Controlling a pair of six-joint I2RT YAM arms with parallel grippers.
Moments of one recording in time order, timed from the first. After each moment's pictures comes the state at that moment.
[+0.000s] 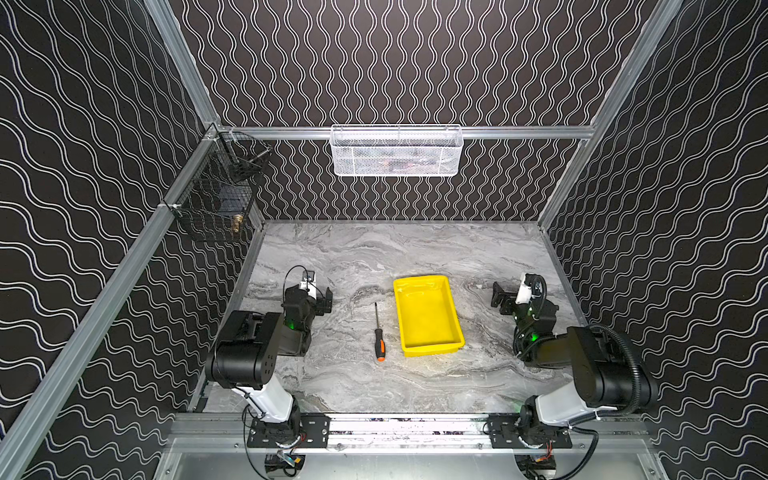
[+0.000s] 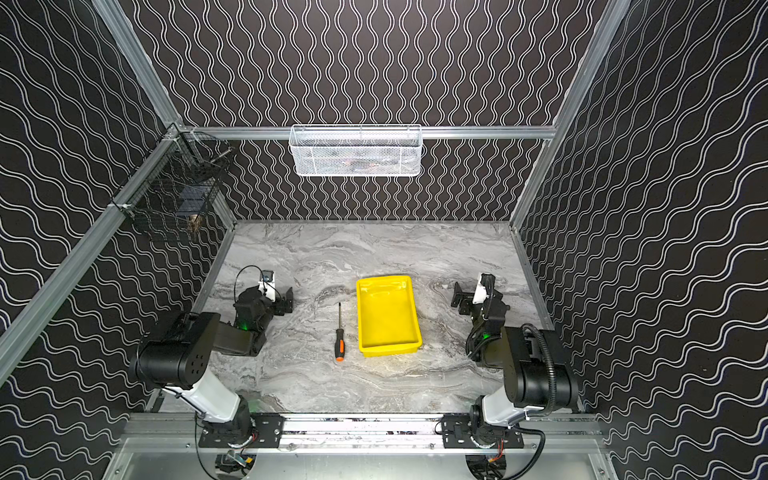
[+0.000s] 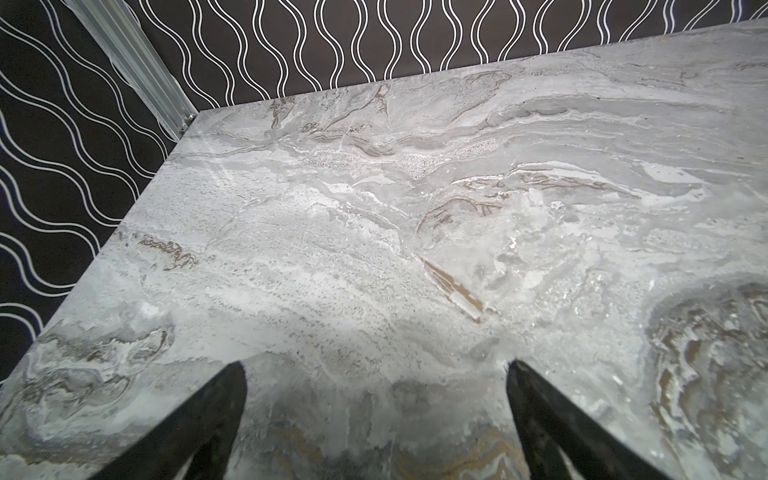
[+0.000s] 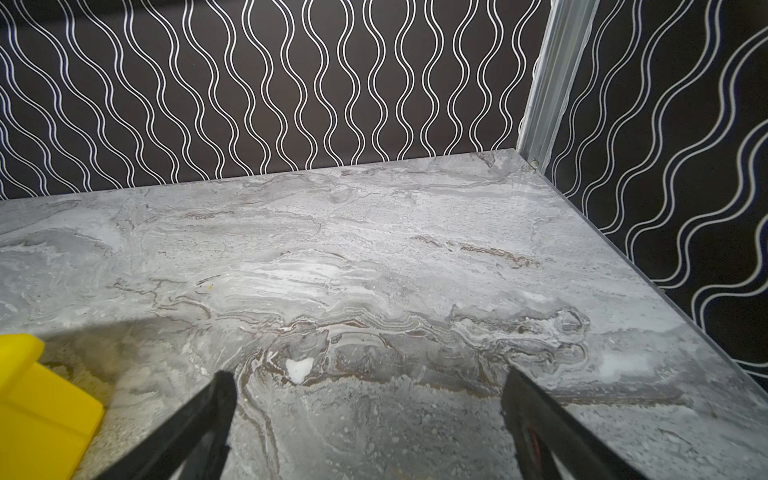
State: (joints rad) left arm -0.07 1.66 0.37 0.91 -0.09 0.11; right arm -0.08 1.54 0.27 1.06 -0.08 0.06
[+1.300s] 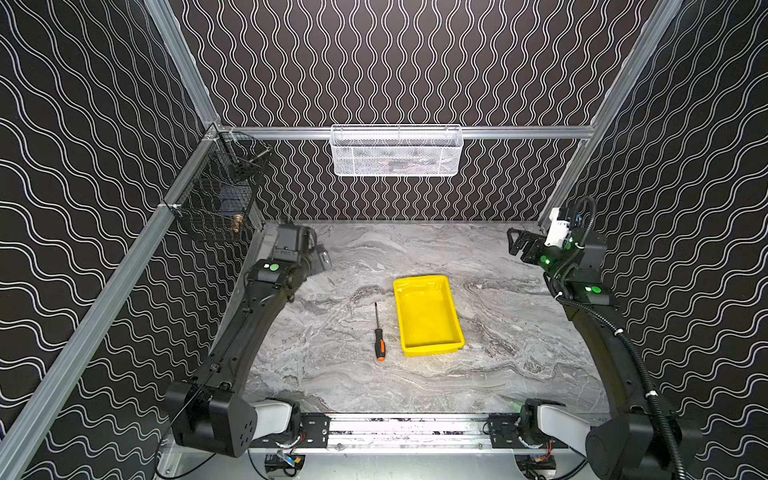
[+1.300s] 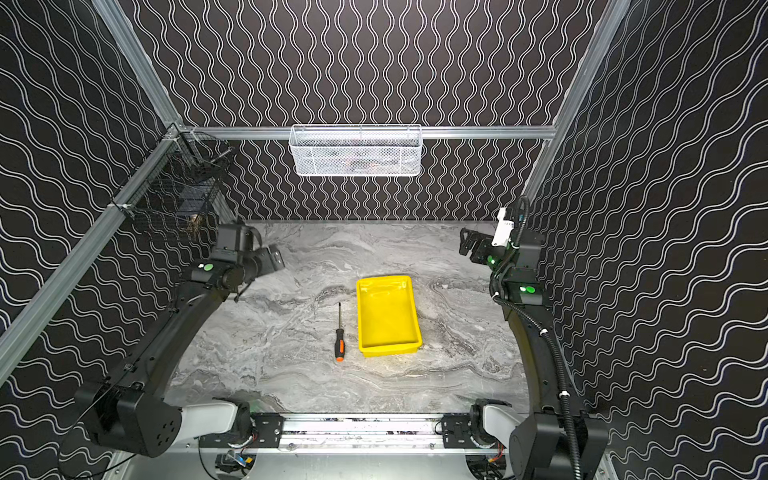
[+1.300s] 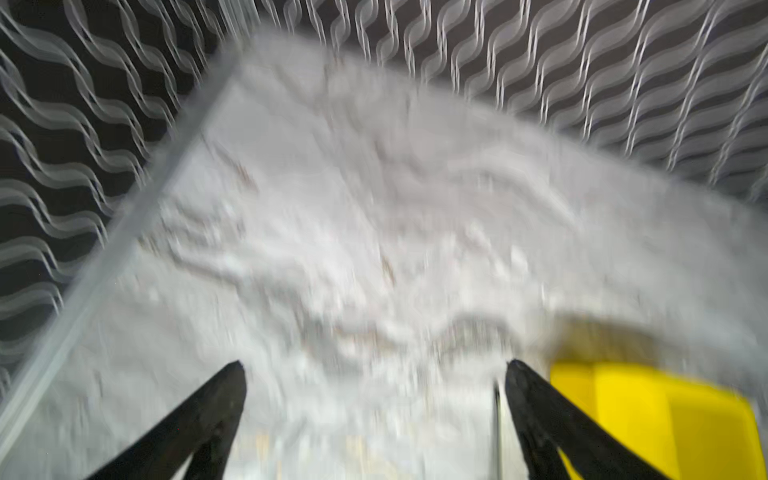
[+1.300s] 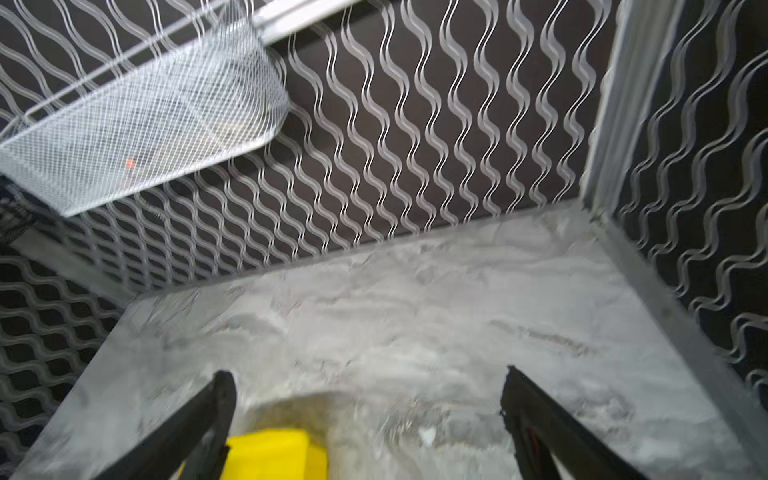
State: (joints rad) left arm -0.24 1.29 1.26 -0.82 -0.20 -0.47; right arm -0.07 1.16 1.08 -0.26 -0.27 0.27
